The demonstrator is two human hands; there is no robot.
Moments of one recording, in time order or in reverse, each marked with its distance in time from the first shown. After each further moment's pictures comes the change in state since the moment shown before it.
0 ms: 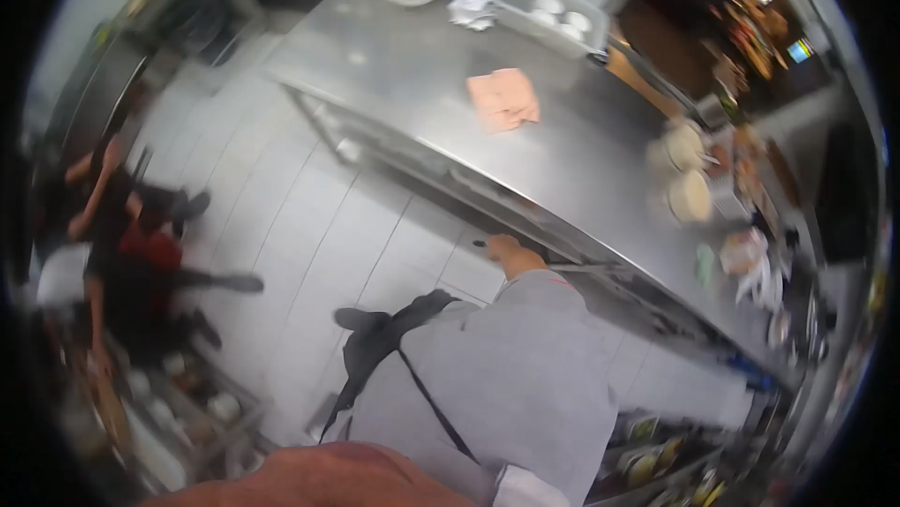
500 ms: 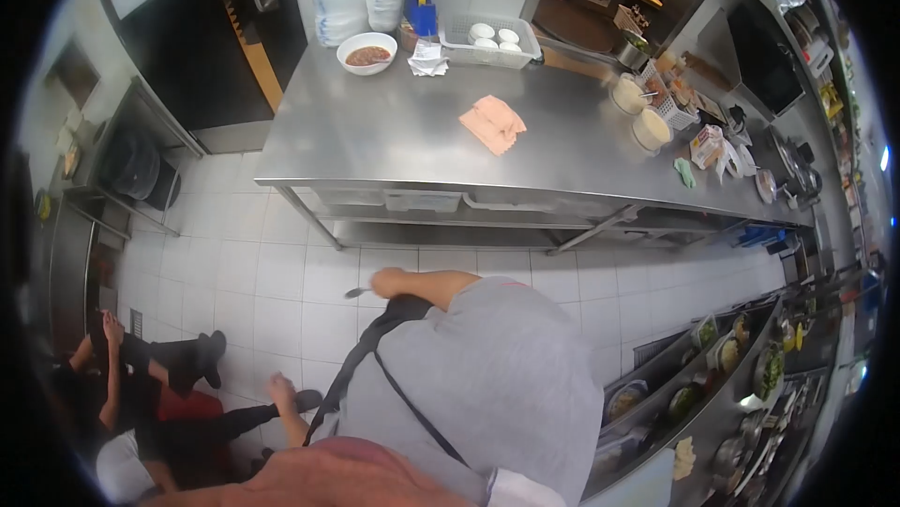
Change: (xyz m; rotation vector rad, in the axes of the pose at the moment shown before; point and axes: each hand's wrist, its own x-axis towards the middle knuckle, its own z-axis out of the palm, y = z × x) left_hand 0.359 0.467 -0.219 -0.014 -0.097 0.768; right_hand 0.056 -0.407 -0.088 0.243 0.304 -0.487
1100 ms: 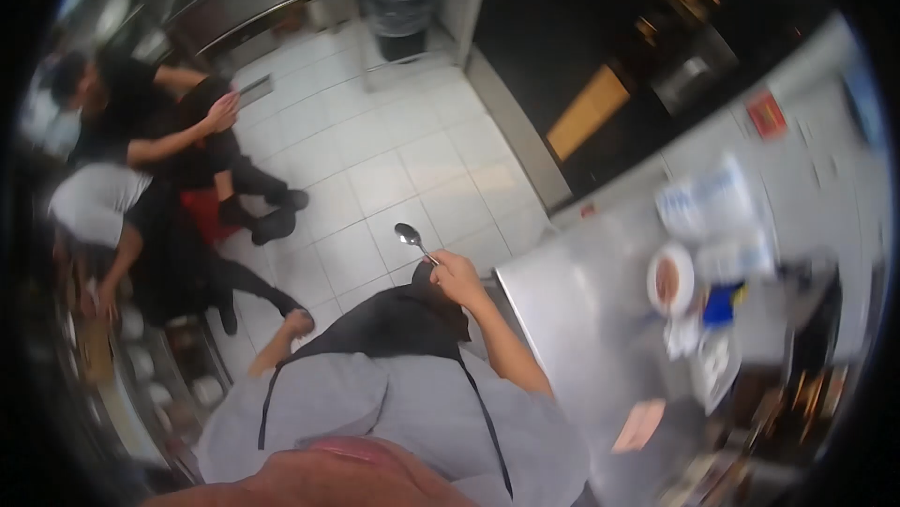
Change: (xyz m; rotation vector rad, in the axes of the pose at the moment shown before) left_hand 0.095 0.070 -0.045 0.544 -0.223 -0.674; right_hand 0.252 -0.237 -0.258 0.548 -0.176 -0.374
